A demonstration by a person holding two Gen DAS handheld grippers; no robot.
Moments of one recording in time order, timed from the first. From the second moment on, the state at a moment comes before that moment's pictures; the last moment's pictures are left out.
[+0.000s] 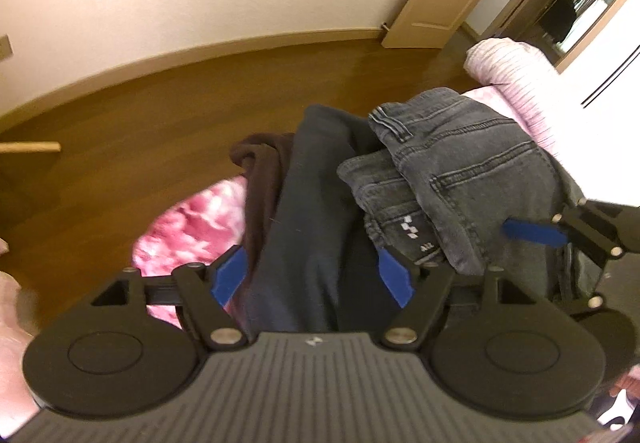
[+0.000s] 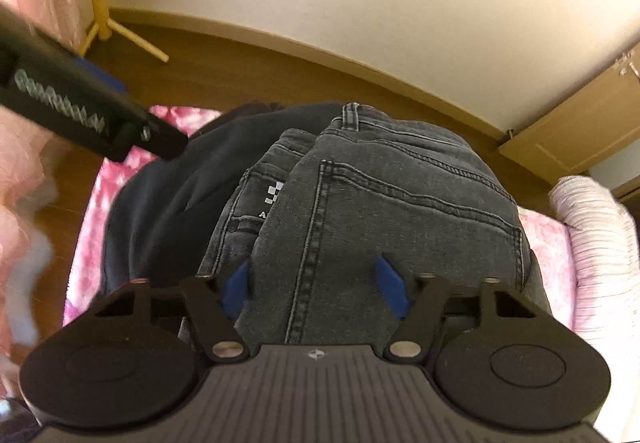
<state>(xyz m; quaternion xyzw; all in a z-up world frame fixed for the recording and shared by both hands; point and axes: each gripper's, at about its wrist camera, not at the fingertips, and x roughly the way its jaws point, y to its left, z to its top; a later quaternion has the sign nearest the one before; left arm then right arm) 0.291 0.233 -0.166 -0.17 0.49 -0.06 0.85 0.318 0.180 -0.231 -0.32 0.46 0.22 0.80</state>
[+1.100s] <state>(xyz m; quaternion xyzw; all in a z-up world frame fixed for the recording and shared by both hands) 0.343 0.150 -0.176 -0.23 0.49 -0.14 0.83 0.243 -0.033 -0.060 0.02 0.35 0.05 0.93</state>
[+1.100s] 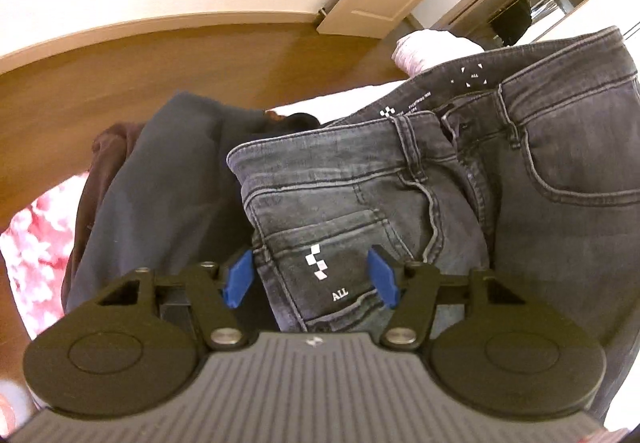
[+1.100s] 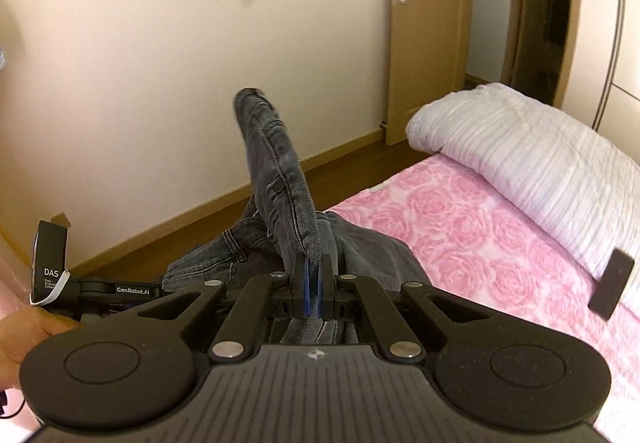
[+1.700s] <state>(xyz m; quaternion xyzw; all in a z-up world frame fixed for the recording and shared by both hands) 0.338 0.133 -0.160 -0.15 0.44 -0.19 0.87 0.251 0.005 -0.108 -0.08 0.45 0.02 0.89</state>
